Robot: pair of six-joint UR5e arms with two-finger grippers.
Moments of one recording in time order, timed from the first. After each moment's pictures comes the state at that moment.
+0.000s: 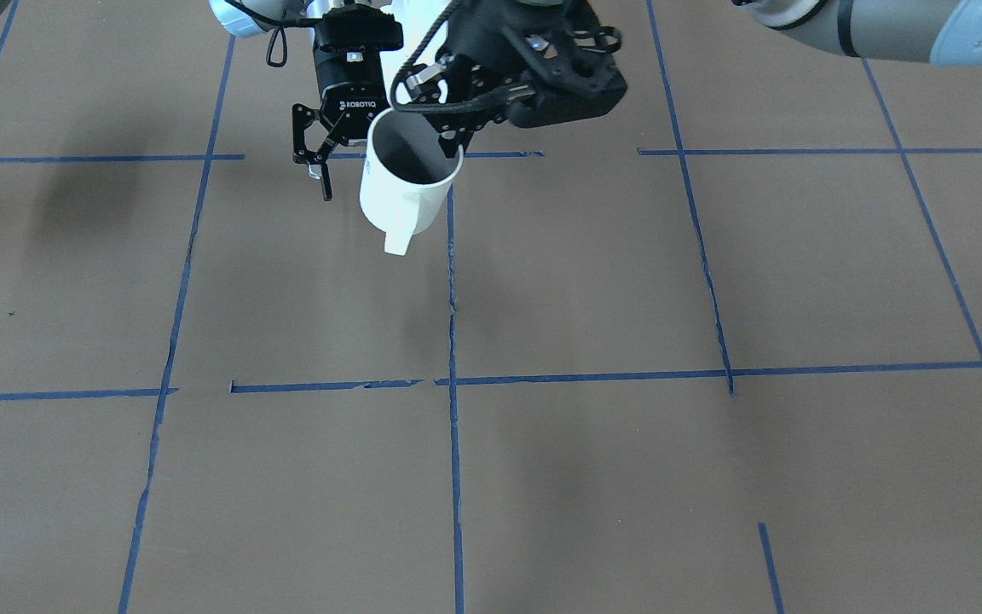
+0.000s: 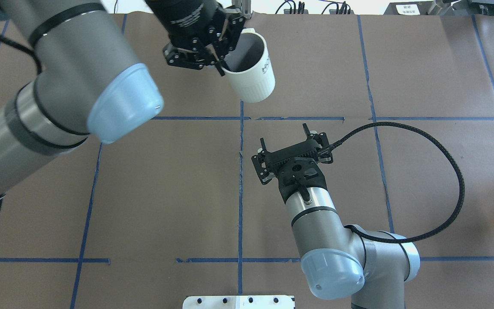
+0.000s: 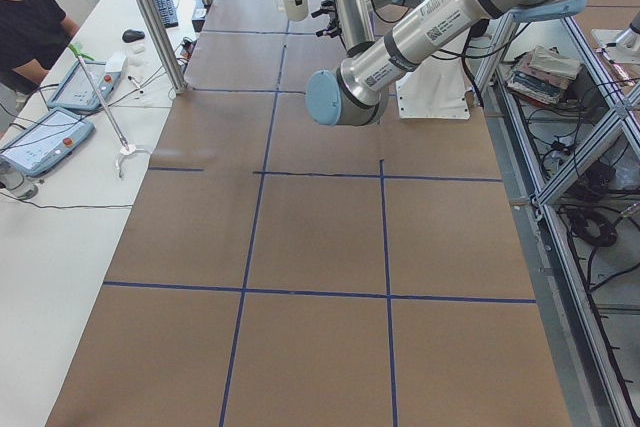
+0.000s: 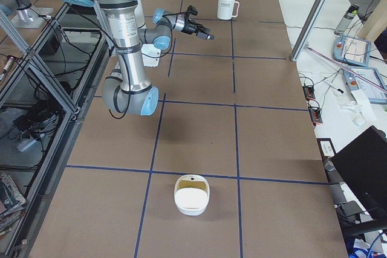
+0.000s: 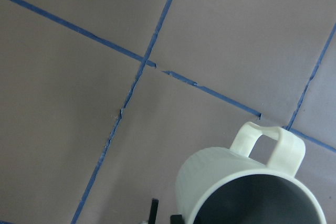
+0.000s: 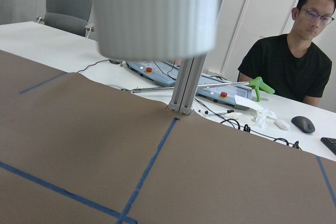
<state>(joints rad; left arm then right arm) -0.86 -2.52 -1.87 -1.27 -2.27 -1.51 0.17 -1.17 1.95 -1.18 0.62 0.85</state>
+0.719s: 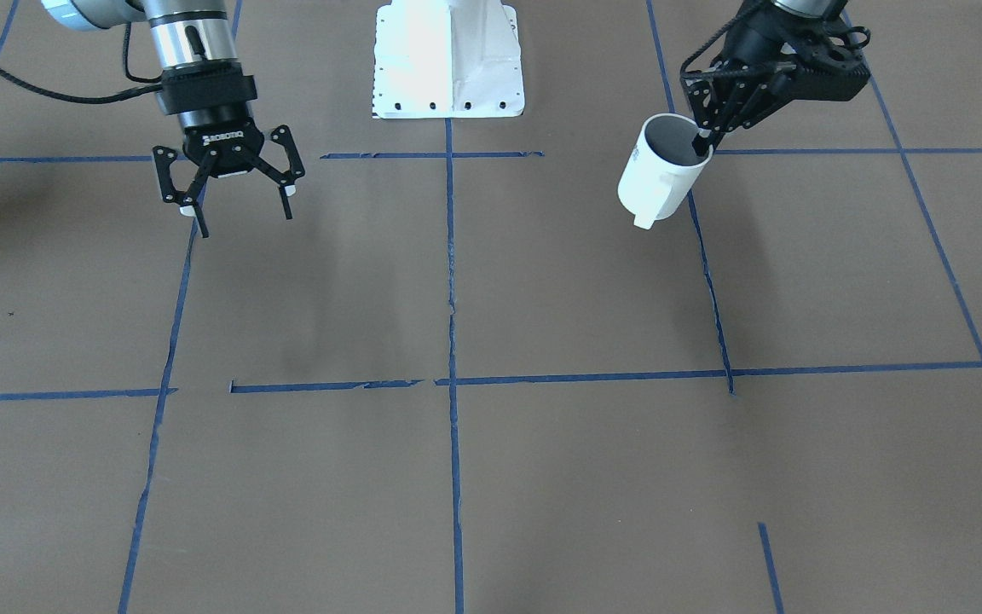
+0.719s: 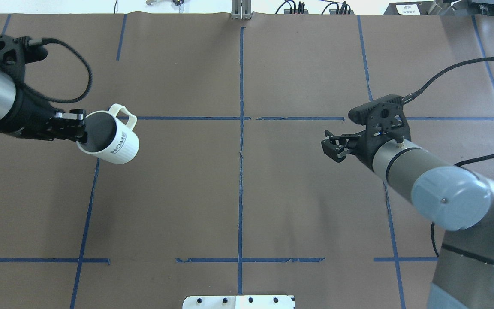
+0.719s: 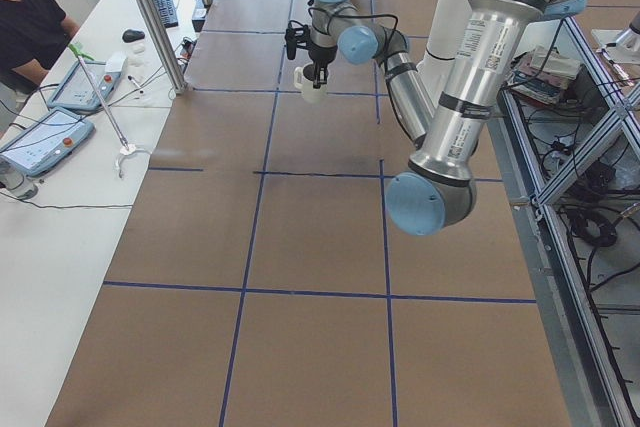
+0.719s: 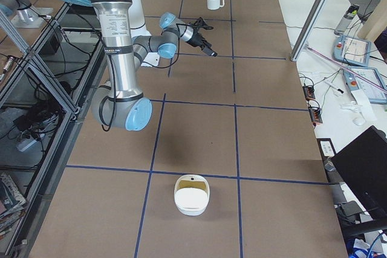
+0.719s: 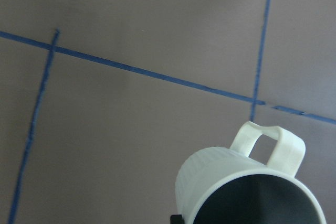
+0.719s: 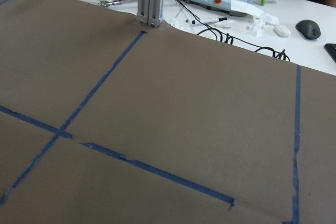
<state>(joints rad) -0.84 -1.75 -2.29 -1.49 -2.07 -1.09 0.49 -1.45 2.15 -1.19 1.27 0.84</state>
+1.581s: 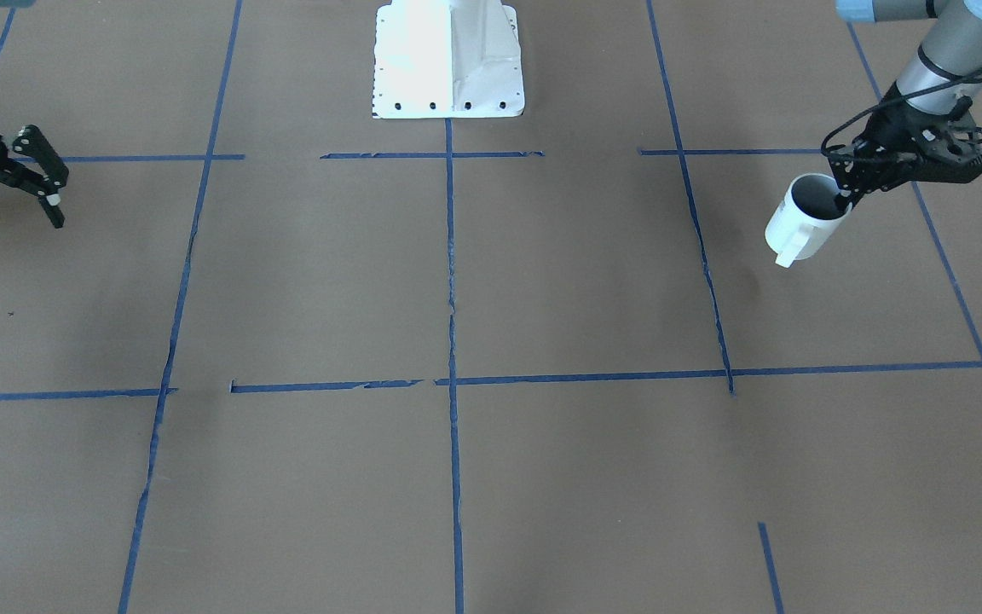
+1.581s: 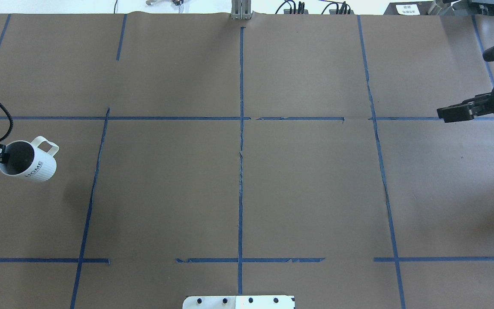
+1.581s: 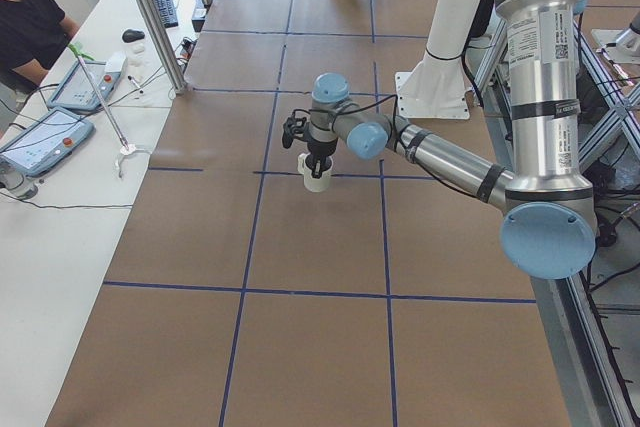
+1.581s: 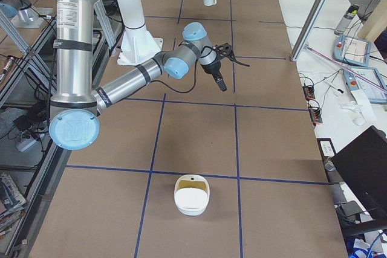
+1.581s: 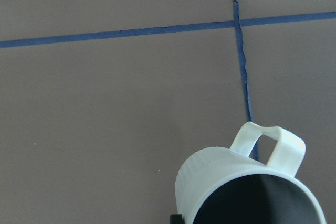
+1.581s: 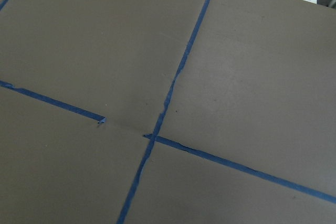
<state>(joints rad) -0.98 -1.42 -2.00 -1.90 -2.11 -0.74 1.05 -1.64 2.14 -1.25 1.99 0.54</state>
